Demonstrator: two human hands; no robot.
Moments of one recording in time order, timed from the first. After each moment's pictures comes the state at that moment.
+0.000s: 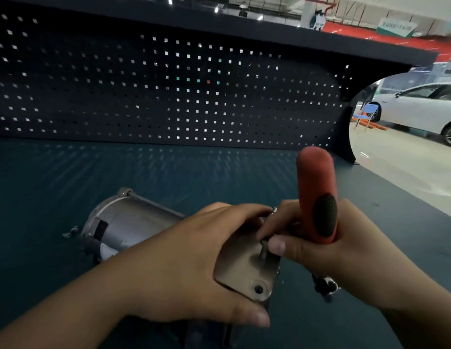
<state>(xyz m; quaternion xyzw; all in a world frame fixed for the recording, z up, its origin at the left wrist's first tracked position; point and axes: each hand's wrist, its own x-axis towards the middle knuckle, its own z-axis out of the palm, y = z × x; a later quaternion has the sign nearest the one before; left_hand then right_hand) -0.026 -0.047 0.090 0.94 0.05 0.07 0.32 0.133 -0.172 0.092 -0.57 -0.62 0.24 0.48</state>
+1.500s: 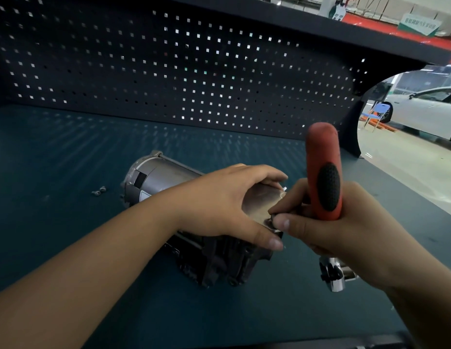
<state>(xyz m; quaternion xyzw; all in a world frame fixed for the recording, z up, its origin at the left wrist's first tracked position) -0.025 -0.044 0.081 0.93 0.07 0.11 0.33 0.092 -0.194 0.092 -0.62 -0.59 0.23 0.46</state>
